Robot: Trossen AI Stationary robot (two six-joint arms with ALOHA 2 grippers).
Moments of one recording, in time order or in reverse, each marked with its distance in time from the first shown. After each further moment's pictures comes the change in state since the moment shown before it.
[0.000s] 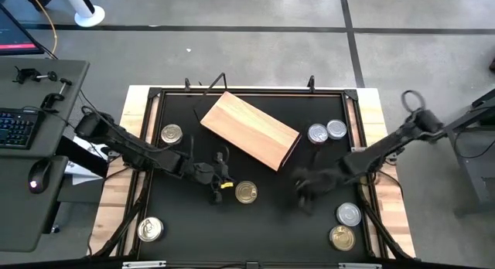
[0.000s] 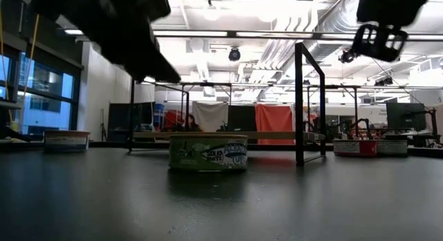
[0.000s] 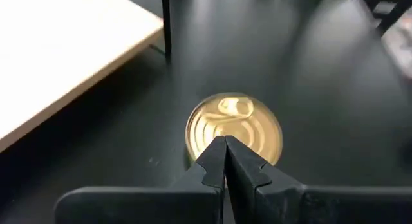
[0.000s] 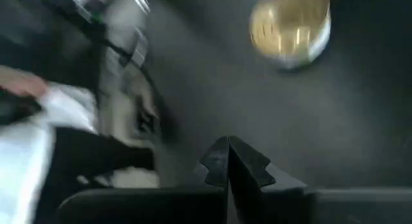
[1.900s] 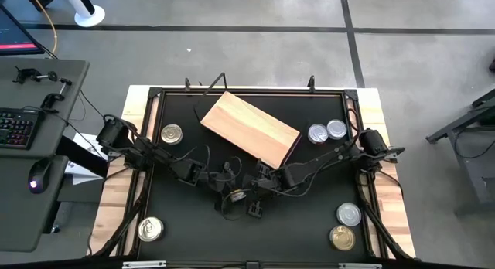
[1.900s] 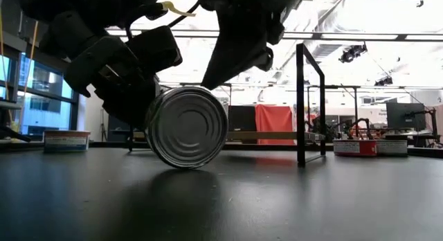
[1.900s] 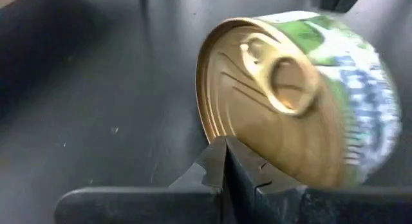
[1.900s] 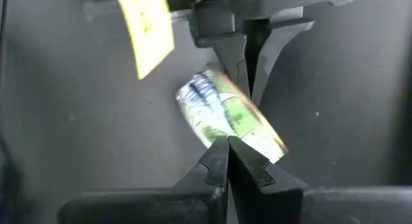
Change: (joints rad) left arm -0.009 0.235 0.000 0.121 0.061 -0.029; right arm -0.157 0.623 0.648 -0.251 0.149 -0.471
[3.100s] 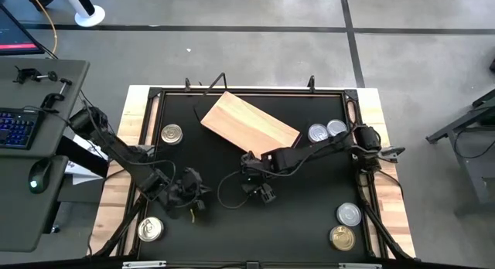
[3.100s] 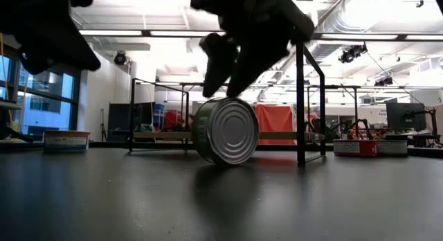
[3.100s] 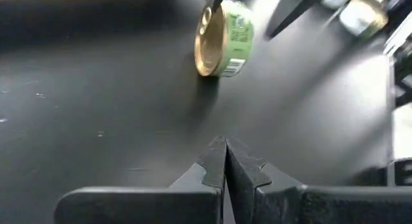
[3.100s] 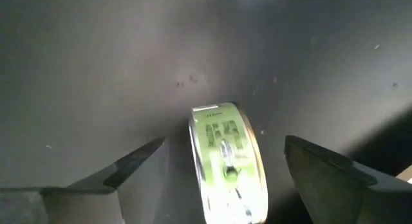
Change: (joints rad) left arm -0.403 -0.381 0.000 -0.524 -0.527 -0.831; right arm -0.131 0.048 0.123 -0.236 -0.160 -0.818
